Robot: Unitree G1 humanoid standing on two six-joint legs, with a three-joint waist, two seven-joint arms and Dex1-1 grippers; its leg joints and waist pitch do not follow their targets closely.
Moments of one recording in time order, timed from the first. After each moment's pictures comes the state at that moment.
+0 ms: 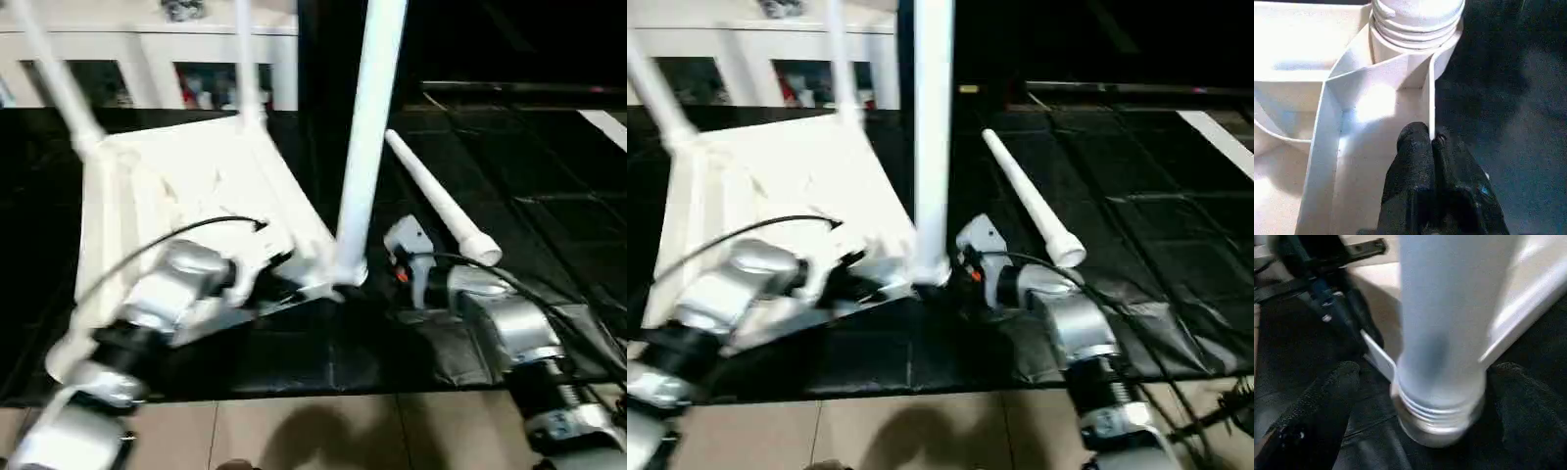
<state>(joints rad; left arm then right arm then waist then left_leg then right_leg) -0.61 0.49 -0.36 0.42 0.01 0.37 -1.26 -0.46 -0.35 0.16 0.34 0.16 0.30 1.09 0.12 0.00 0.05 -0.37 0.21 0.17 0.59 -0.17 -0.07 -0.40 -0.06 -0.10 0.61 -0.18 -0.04</state>
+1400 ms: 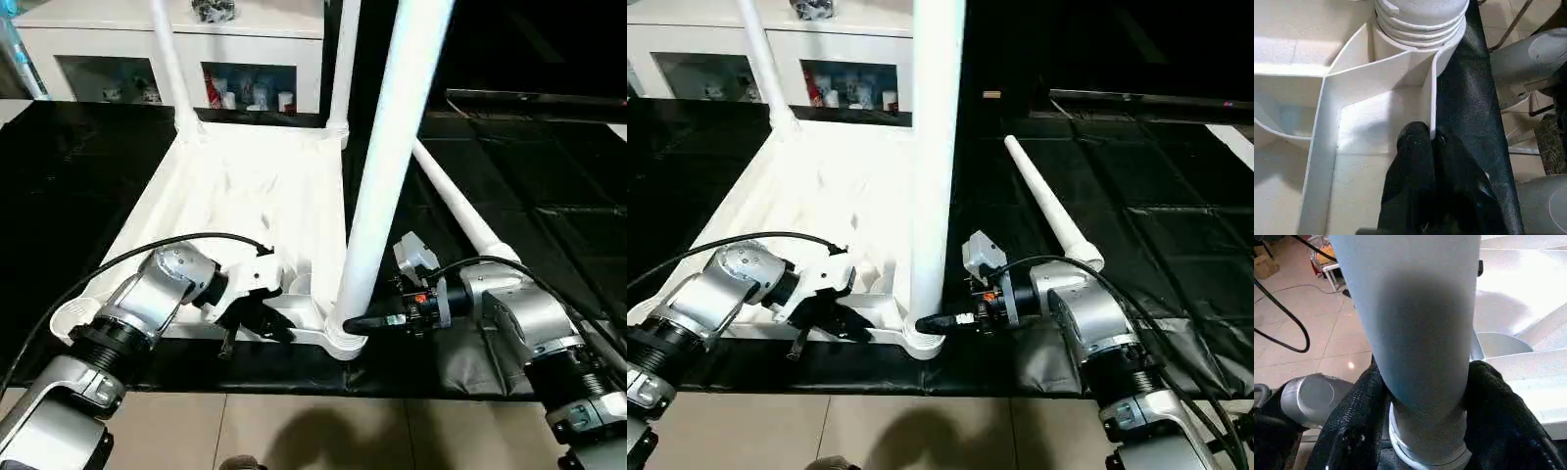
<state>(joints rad) -0.62 0.51 -0.43 0.48 0.00 0.17 -1.45 -0.51 -0.41 0.24 0.38 0.25 0.30 1.41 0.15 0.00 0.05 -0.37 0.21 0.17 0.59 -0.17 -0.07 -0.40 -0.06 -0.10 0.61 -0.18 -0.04</state>
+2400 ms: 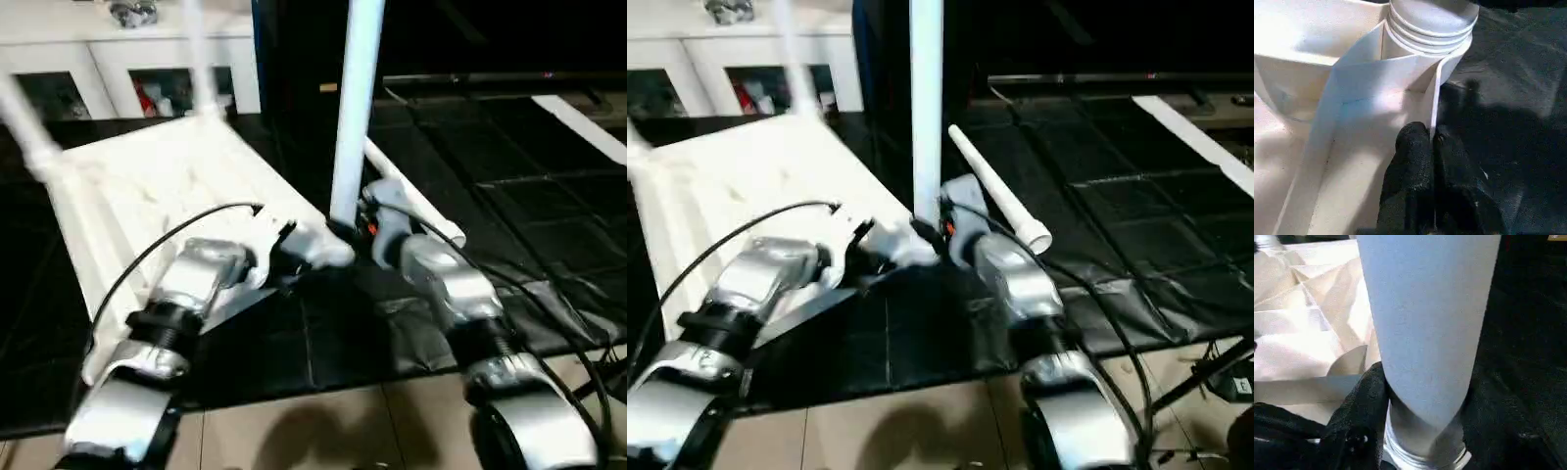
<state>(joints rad) -0.72 0.20 -0.14 0.60 -0.01 0.61 -0.80 -0.71 -0.05 0.03 0.68 0.09 0.27 0.48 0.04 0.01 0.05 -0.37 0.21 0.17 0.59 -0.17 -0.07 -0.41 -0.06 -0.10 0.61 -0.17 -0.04</state>
